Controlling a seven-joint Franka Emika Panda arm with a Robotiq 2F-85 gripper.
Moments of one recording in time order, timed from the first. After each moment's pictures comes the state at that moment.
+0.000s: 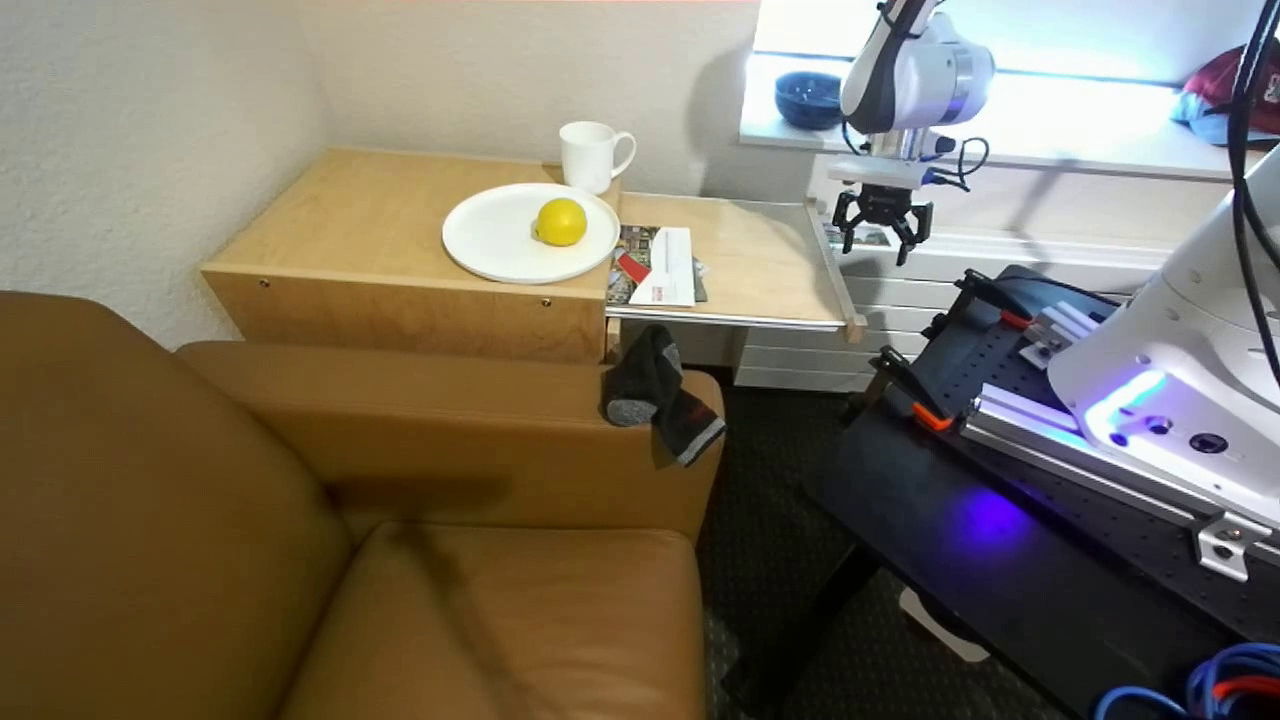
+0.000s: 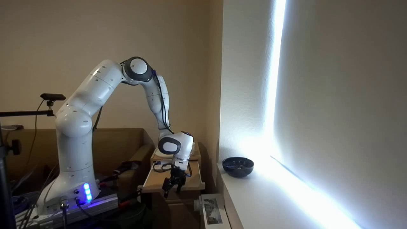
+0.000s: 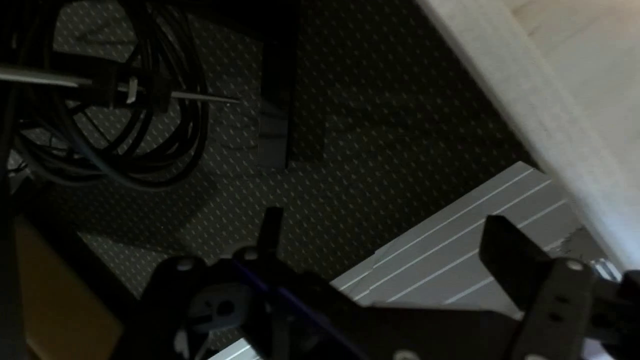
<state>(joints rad) -0.16 0.61 -0.23 -2.39 0.29 2.73 0.84</state>
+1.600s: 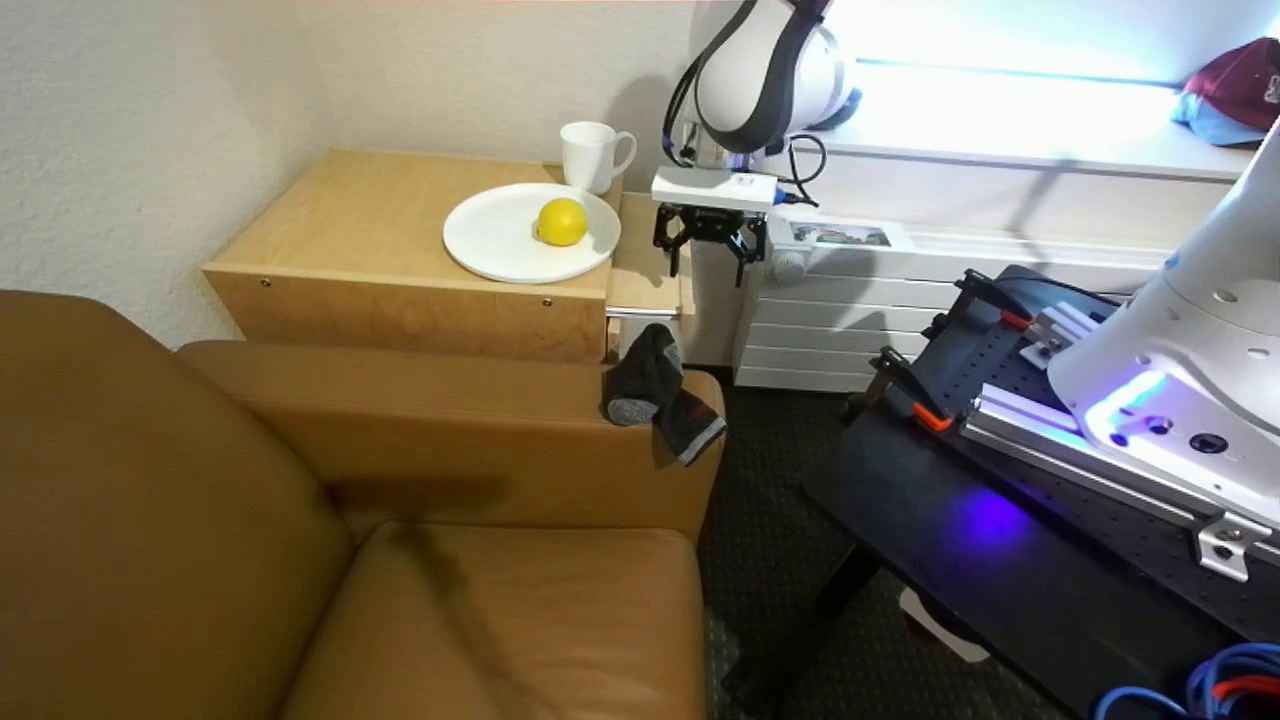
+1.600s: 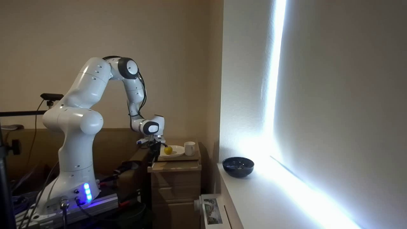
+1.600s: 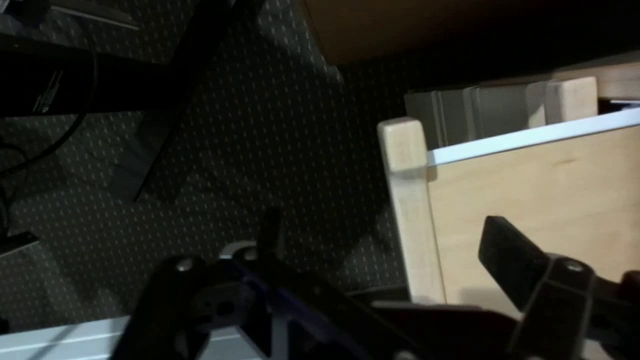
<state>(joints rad) 0.32 0.52 -0.04 -2.31 0.24 2.73 1.07</state>
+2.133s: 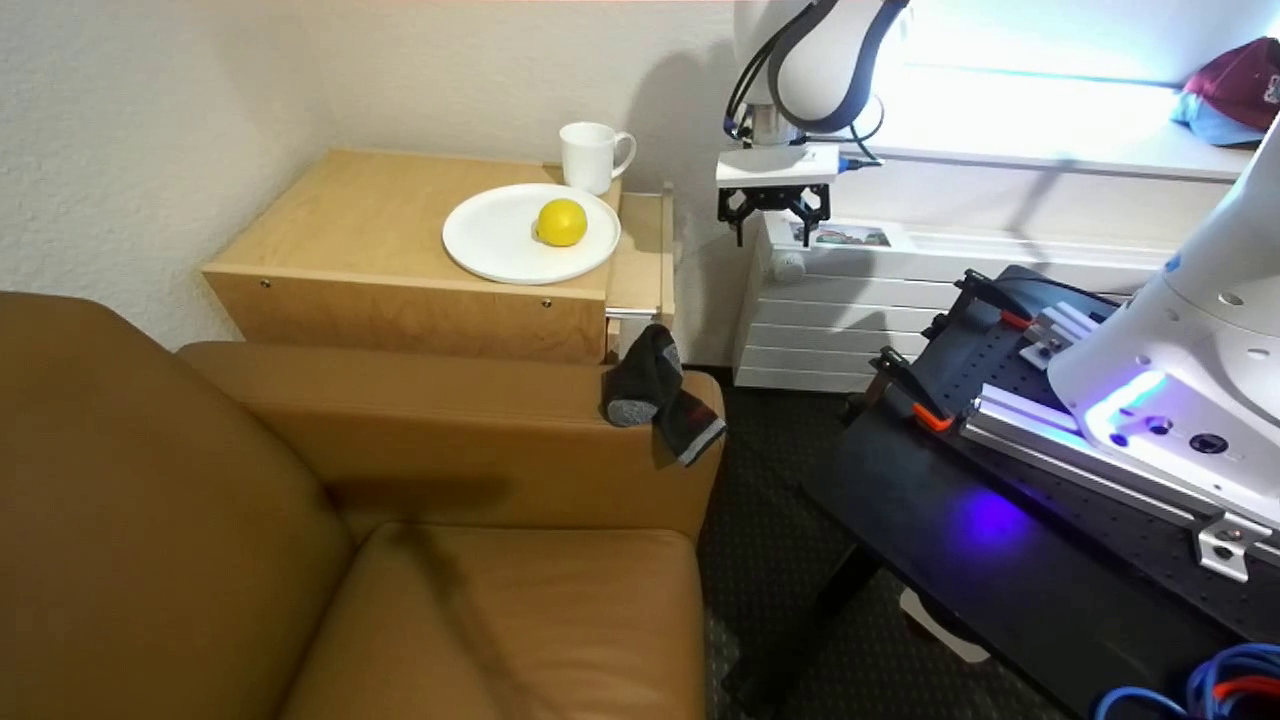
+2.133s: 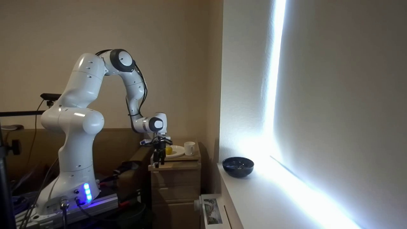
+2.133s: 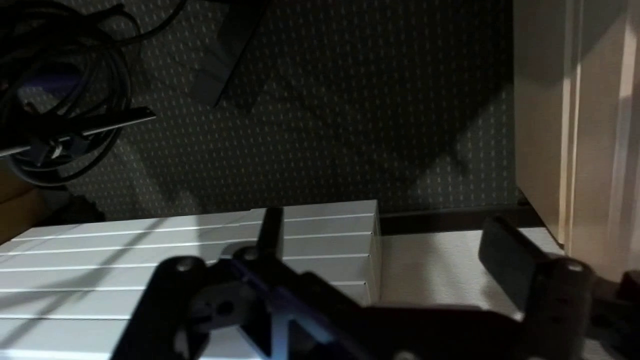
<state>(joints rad) 0.39 0.40 -0.25 -2.43 -0.11 2.66 1.23</state>
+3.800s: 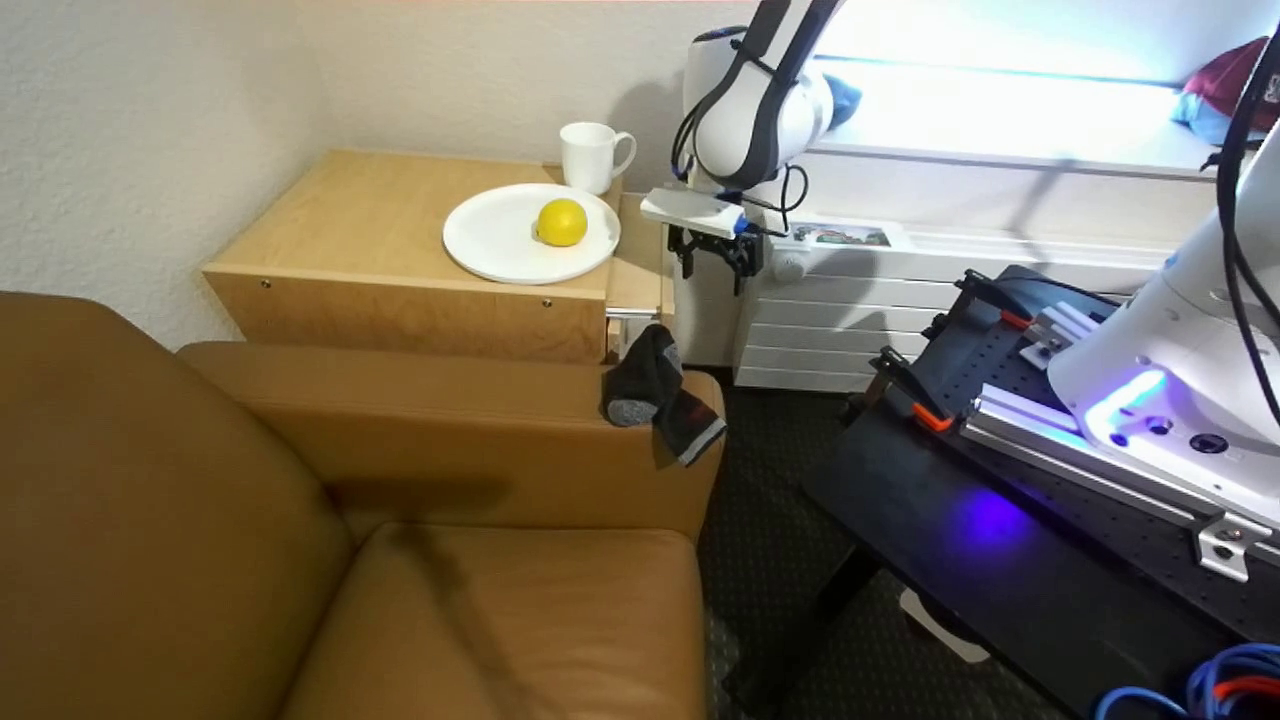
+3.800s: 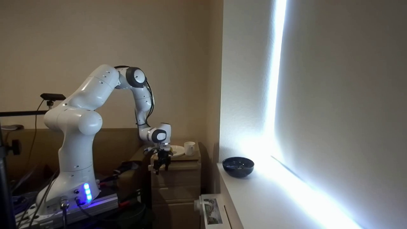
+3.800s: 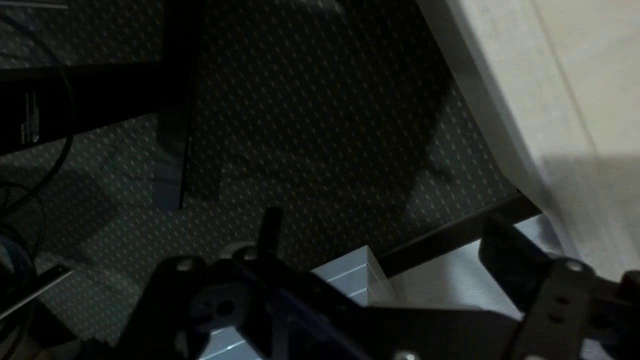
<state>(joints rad) 0.27 0.70 -0.09 -2.18 0.11 2.76 1.45</state>
